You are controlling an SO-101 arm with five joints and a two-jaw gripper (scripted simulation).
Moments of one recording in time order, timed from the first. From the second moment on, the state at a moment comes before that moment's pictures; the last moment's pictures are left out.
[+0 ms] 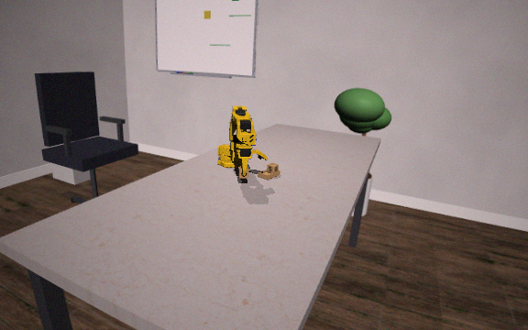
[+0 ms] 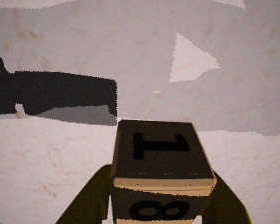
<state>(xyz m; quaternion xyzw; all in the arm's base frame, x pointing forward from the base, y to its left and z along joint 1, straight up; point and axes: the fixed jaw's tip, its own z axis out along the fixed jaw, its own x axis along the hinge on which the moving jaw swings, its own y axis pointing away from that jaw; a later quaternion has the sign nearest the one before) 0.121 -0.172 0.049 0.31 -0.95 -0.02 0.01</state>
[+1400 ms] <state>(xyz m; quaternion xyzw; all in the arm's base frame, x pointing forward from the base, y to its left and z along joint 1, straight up) 0.108 -0.155 0.066 0.31 -0.95 -0.02 0.01</state>
